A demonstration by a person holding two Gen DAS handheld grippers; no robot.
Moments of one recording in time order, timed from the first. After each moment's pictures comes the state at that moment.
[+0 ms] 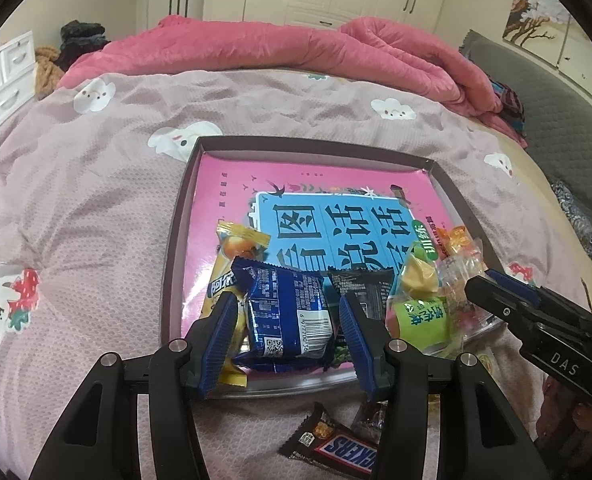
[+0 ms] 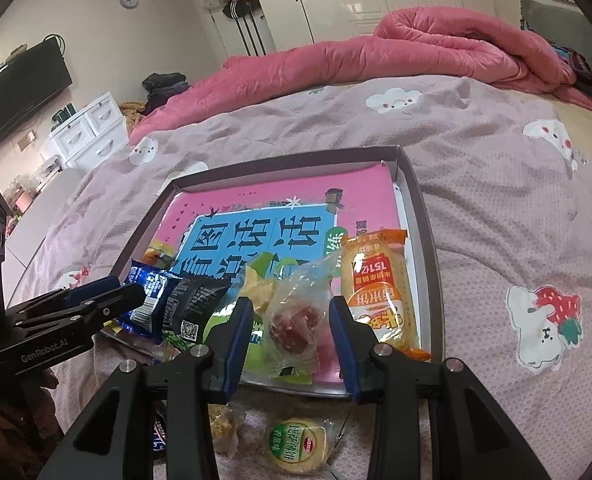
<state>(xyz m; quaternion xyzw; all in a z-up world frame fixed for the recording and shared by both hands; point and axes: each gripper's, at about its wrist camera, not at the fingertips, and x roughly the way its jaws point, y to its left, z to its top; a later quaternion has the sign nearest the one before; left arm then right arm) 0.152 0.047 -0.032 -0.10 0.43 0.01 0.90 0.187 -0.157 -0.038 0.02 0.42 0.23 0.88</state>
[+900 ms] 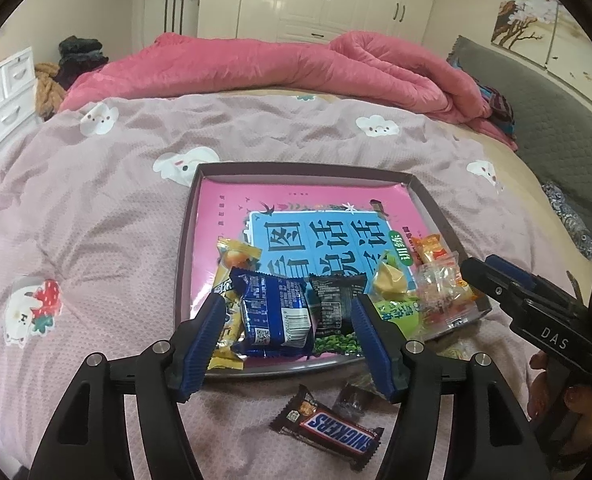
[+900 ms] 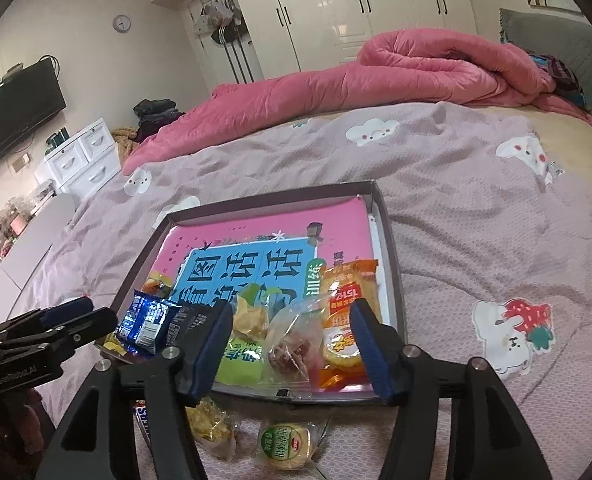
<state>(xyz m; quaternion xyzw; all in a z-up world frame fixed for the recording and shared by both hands) 0.128 0.040 0.001 -0.09 0.41 0.01 0.91 0.179 -0.175 -0.013 0.04 0.38 0.20 0.90</state>
